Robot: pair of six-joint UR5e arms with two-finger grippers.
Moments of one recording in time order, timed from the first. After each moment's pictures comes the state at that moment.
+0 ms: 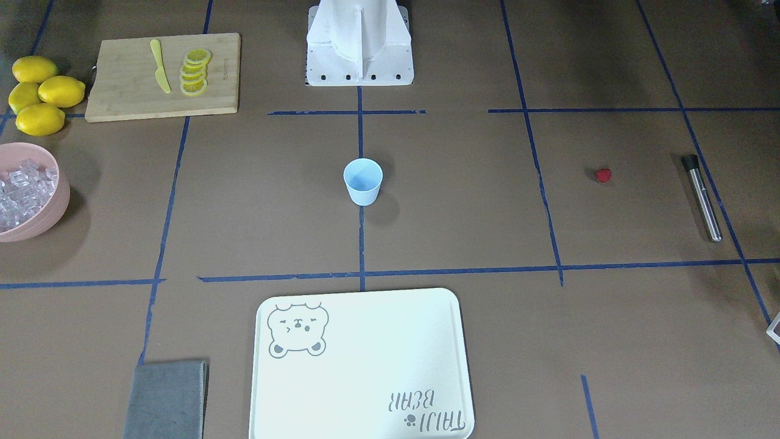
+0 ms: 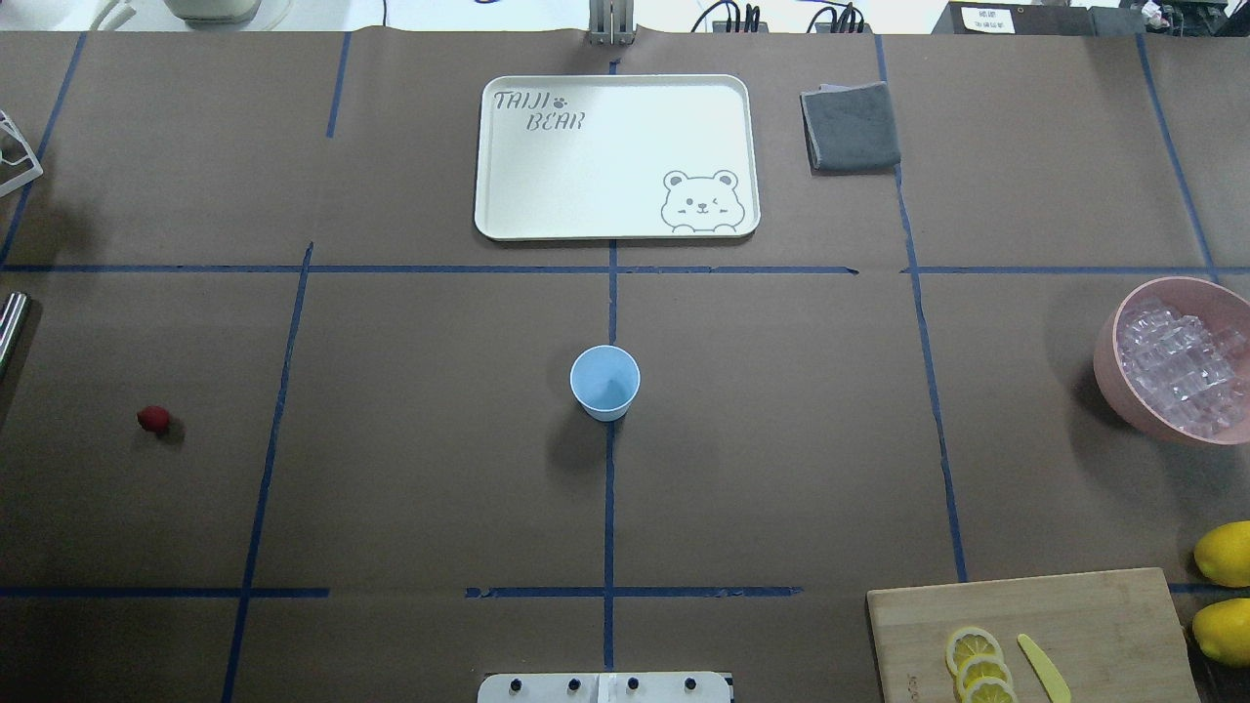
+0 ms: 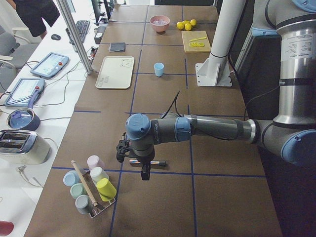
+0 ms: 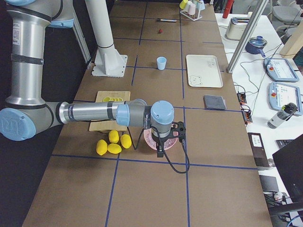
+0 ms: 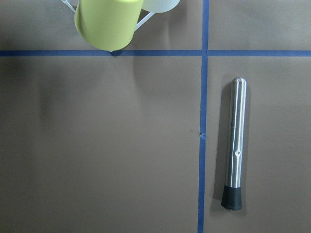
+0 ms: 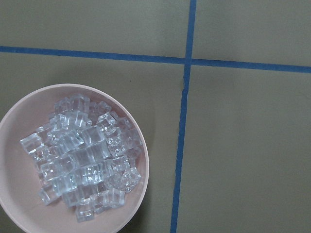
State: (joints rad) left arm -1.63 -1.49 -1.74 -1.38 -2.31 0.10; right arm 1.58 -1.71 1.82 -1.68 2.40 -0.09
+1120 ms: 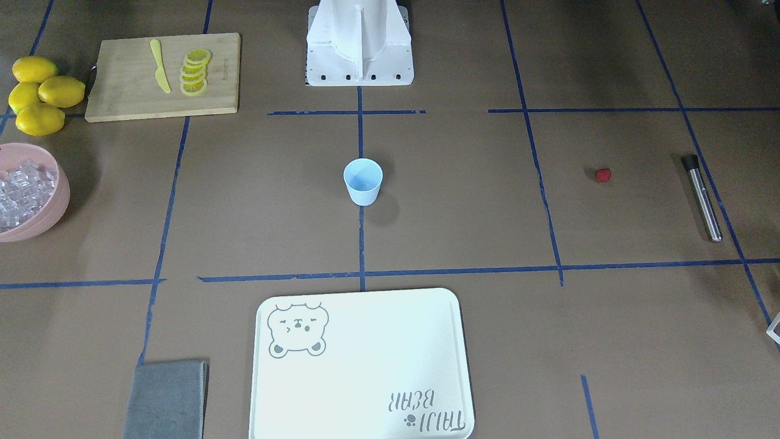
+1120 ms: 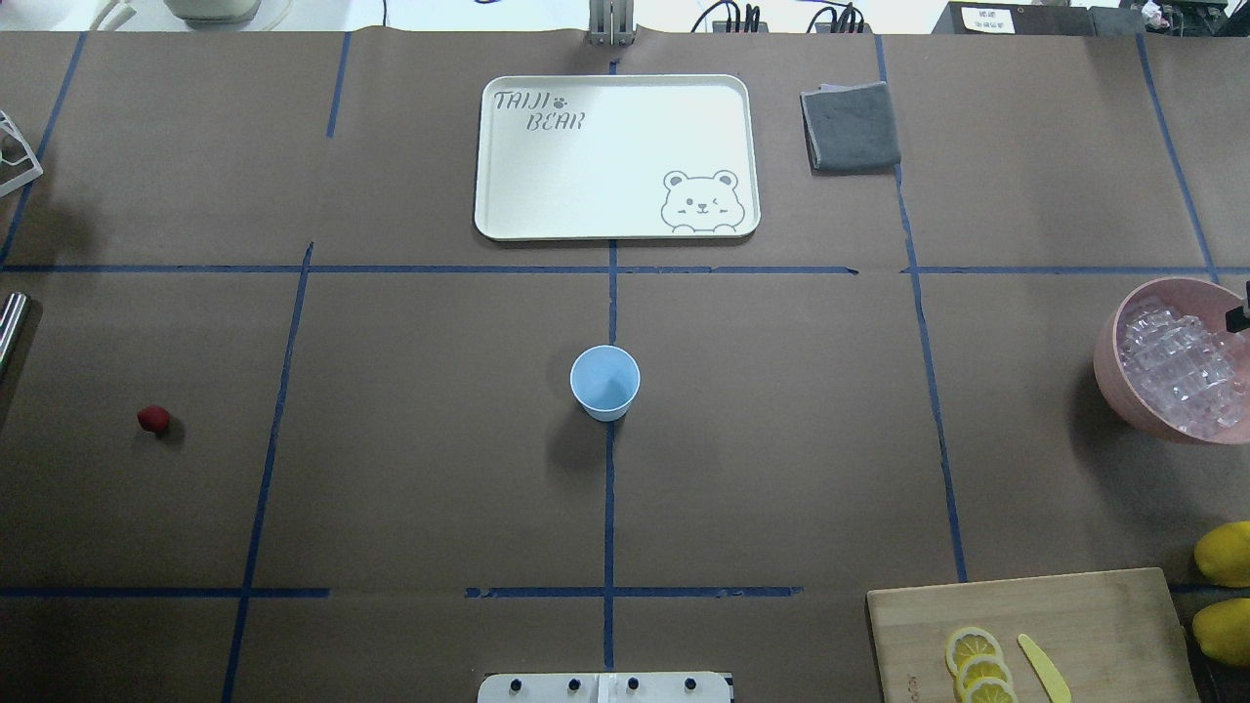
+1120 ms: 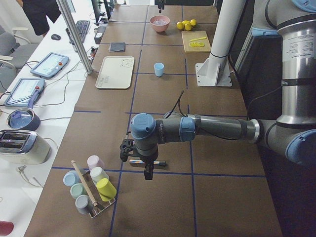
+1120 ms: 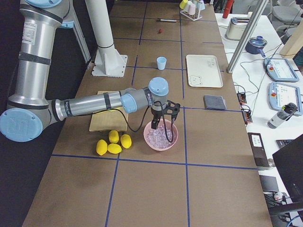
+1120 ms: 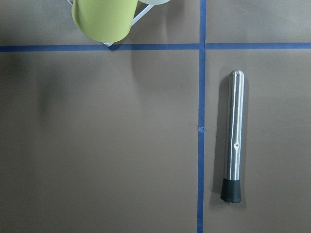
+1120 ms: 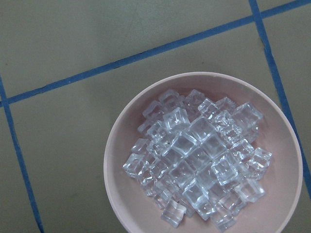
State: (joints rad) left arm -1.63 -1.46 -1.78 -1.39 -2.32 0.10; right arm 1.25 -1.78 1.96 -1.34 2.35 0.85
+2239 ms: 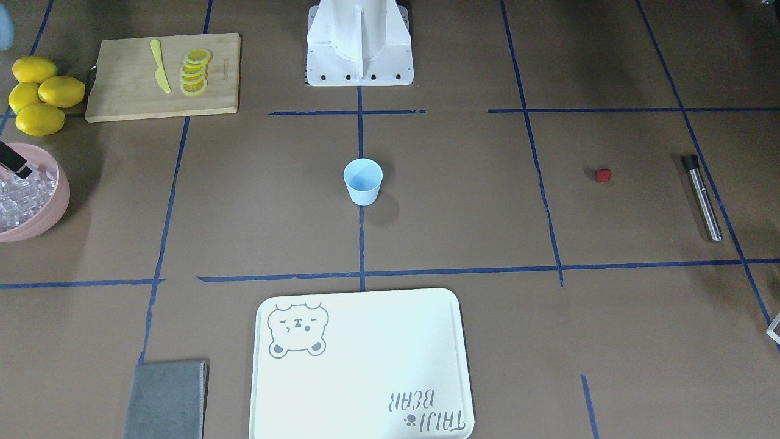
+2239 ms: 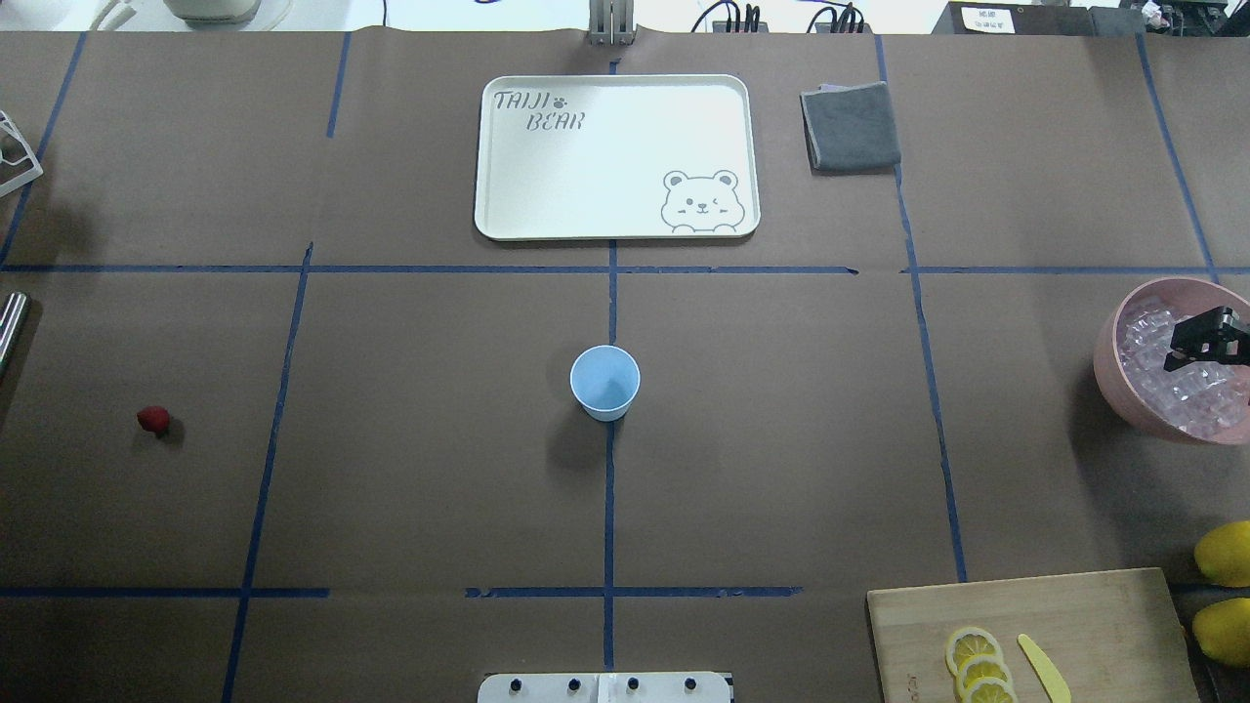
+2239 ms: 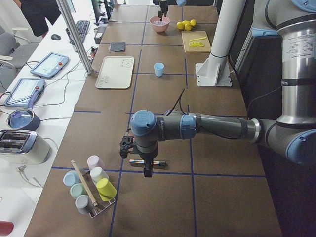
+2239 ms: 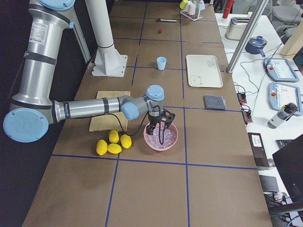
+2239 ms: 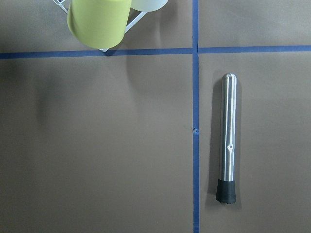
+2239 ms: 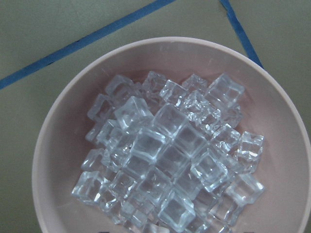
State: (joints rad) left arm -1.63 -1.46 -1.80 -1.39 -2.32 0.10; right arm 1.08 -1.81 1.88 -1.23 2.20 1.12
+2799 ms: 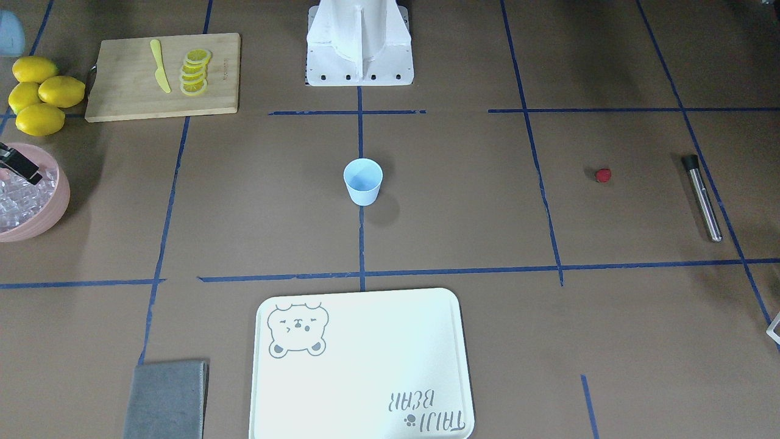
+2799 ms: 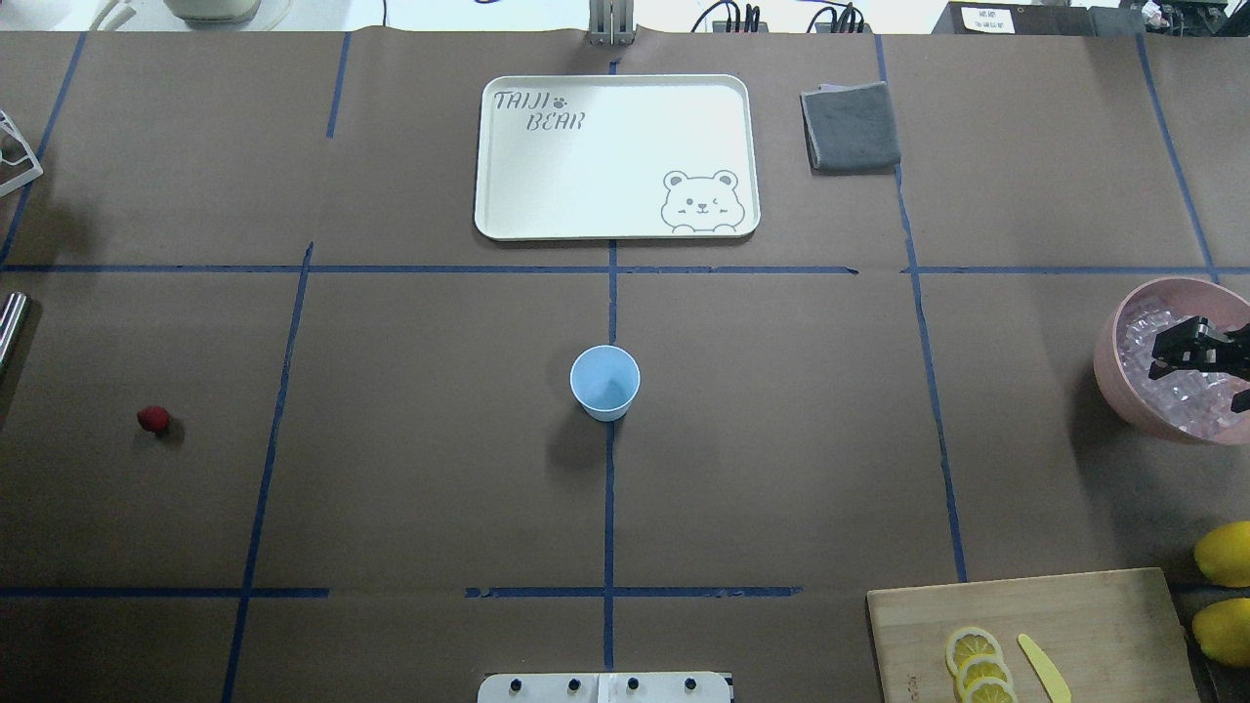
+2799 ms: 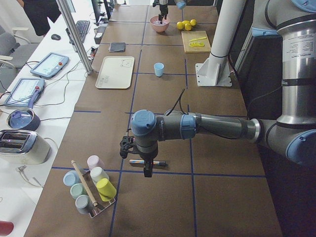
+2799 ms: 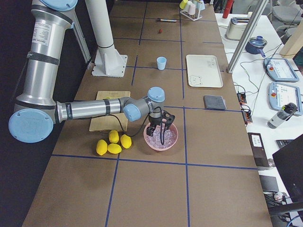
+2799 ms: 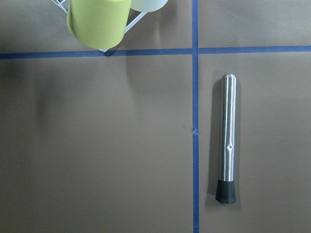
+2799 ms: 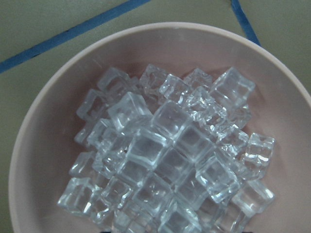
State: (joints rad) left arm -1.63 -1.45 -1.80 -1.39 -2.32 0.10; right arm 1.05 -1.79 1.85 -1.22 2.17 1.13
